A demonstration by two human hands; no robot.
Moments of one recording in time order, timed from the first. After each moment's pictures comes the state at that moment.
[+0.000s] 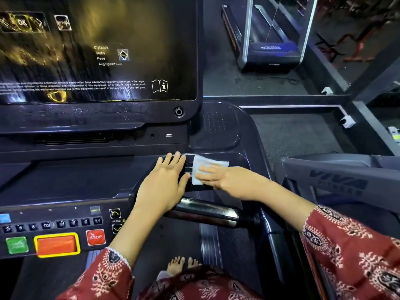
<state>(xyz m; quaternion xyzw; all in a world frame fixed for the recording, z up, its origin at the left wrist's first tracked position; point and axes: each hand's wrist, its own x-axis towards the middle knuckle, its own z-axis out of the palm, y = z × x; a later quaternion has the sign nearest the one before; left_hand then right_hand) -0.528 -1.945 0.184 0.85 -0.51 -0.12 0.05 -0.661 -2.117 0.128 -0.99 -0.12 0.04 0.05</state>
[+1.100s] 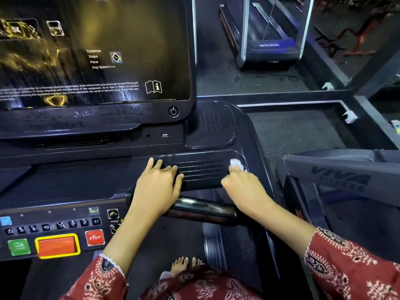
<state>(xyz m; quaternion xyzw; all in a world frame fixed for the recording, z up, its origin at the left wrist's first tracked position) -0.526 -1.935 0.174 0.85 -0.53 -0.03 0.03 -0.682 -2.071 0.160 -0.97 0.22 0.08 -0.04</state>
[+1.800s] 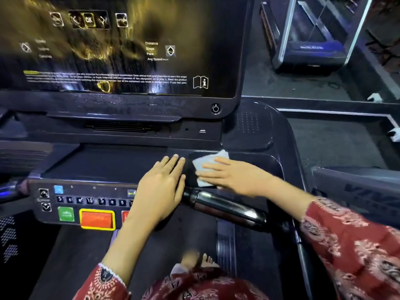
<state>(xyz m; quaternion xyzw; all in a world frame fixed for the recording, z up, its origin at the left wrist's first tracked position) -0.502 -1.882 0.171 0.87 -0.48 0.01 0.07 -0.604 -2.099 0.119 -0.97 -0.23 0.03 -0.08</state>
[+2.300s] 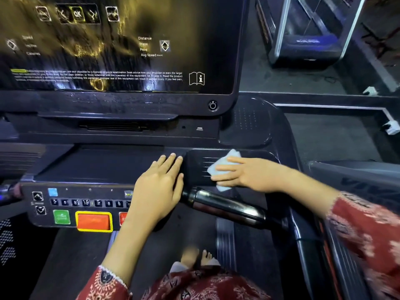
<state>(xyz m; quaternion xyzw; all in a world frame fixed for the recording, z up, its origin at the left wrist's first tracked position) -0.501 -1.882 0.158 0.86 -0.48 0.09 0.12 -0.628 -2.123 0.143 -0.95 -0.29 0.05 -0.14</state>
